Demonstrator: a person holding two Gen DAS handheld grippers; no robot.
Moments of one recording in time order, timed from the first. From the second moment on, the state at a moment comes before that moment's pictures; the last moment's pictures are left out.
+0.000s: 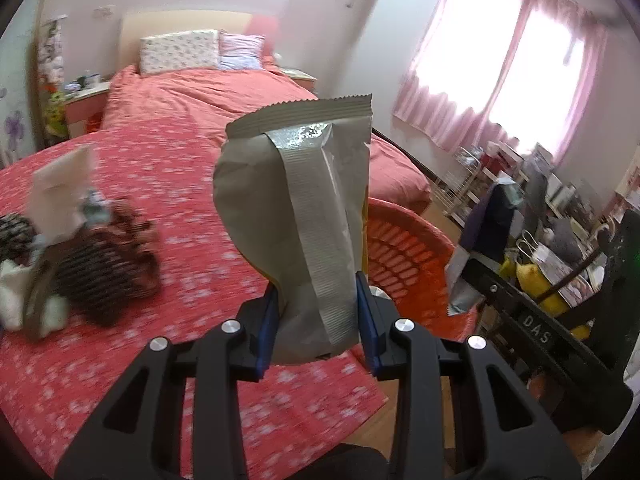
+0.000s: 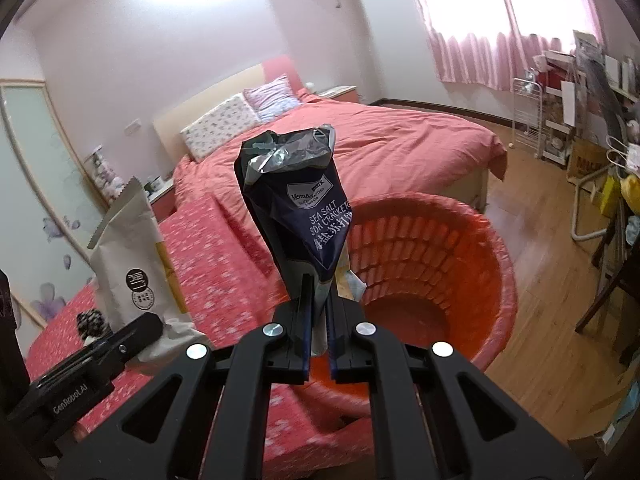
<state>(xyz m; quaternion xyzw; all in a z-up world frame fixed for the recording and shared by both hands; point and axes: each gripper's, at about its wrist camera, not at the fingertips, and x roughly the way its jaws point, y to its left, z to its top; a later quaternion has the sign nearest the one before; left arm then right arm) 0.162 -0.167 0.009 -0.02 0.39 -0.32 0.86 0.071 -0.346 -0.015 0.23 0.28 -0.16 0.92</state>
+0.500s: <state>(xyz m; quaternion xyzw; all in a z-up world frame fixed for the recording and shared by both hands) 0.191 -0.252 -0.035 0.02 0.43 -0.38 0.82 0.076 -0.396 -0.043 0.28 0.28 -0.19 0.90</state>
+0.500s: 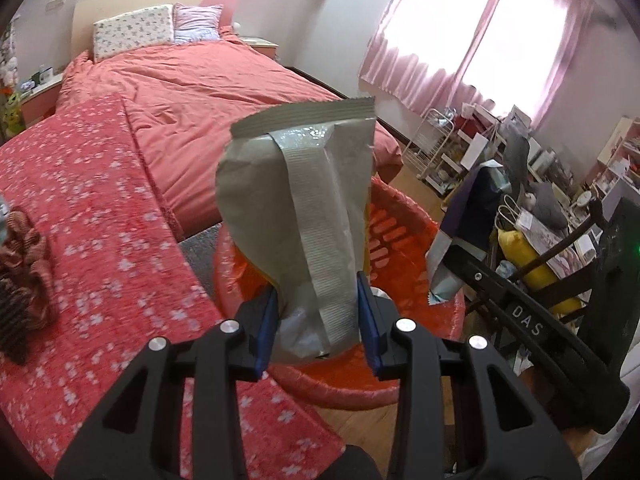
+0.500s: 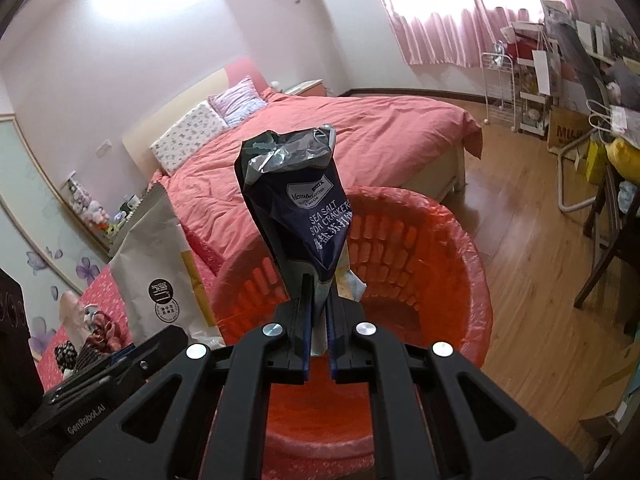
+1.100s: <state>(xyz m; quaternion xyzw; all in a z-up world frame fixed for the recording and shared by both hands) 0.196 -0.222 -0.047 0.02 0.45 -0.32 0.84 0.065 -0.395 -0.040 0.28 0.28 -0.22 0.89</state>
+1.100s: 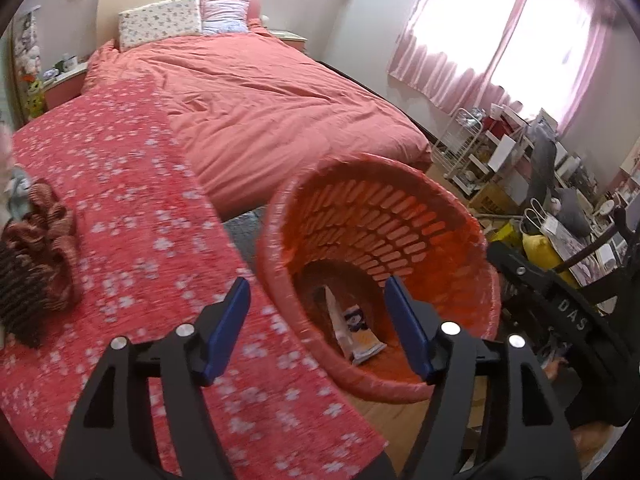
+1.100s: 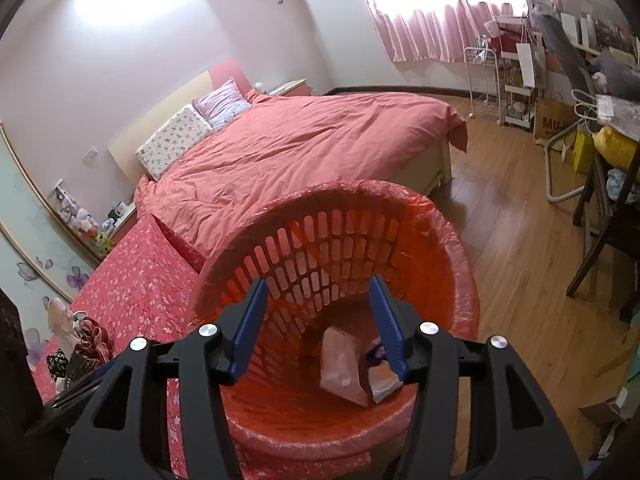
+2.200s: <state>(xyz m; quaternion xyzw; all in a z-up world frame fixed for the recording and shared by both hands) 0.198 0.142 -0.034 0.00 0.40 0.01 0.92 0.117 -0.209 -0.032 0.17 0.36 -0.07 0.92</state>
